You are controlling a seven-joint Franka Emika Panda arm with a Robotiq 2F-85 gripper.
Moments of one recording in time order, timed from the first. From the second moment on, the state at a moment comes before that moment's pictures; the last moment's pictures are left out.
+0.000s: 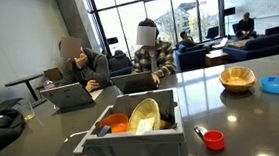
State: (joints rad) arm 0.00 0.01 -0.24 -2.46 0.21 2.95 -1.08
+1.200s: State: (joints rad) arm -0.01 -0.42 -0.13 -2.11 0.06 2.18 -0.71
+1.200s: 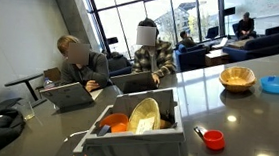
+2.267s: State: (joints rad) arm -0.03 -0.43 -0.20 -2.18 0.10 2.04 -0.50
